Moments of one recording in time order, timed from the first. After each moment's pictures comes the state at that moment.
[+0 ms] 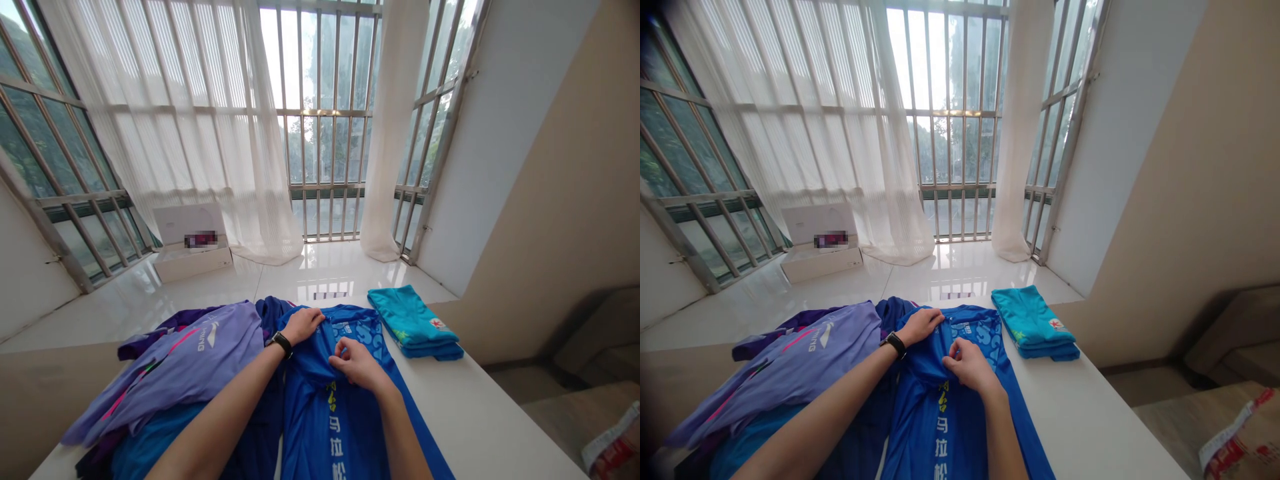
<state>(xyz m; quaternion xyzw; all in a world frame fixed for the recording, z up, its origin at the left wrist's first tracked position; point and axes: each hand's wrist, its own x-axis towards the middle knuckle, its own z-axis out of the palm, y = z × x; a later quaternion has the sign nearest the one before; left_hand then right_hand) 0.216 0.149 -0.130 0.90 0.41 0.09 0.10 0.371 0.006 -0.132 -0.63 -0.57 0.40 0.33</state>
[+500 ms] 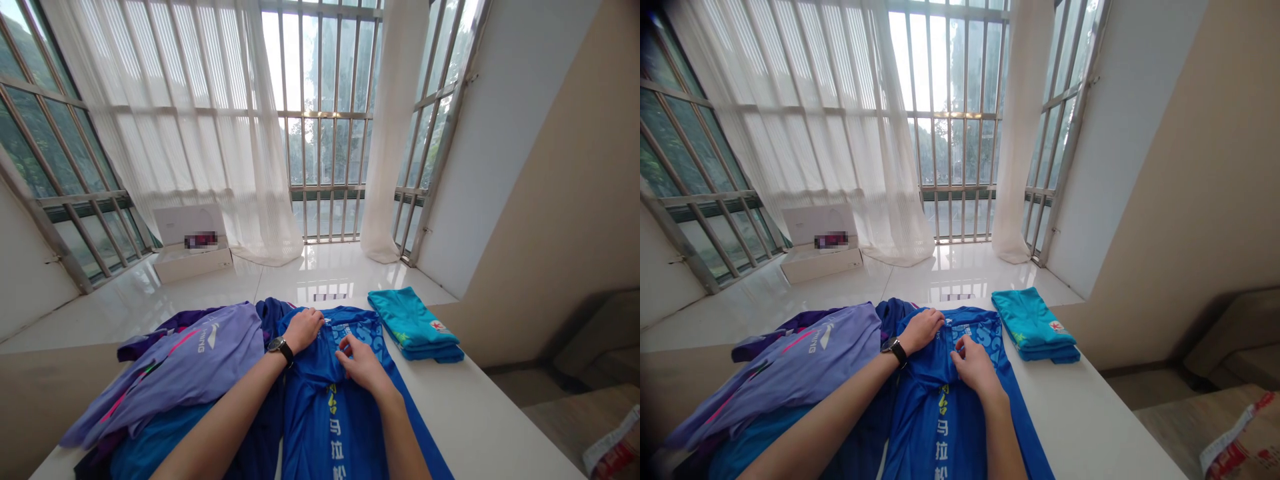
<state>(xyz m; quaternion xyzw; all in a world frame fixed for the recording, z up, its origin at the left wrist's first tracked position) 0.217 0.135 -0.128 0.91 0.39 0.11 0.05 0.378 0.009 -0.135 -0.69 -0.59 0.30 0.31</state>
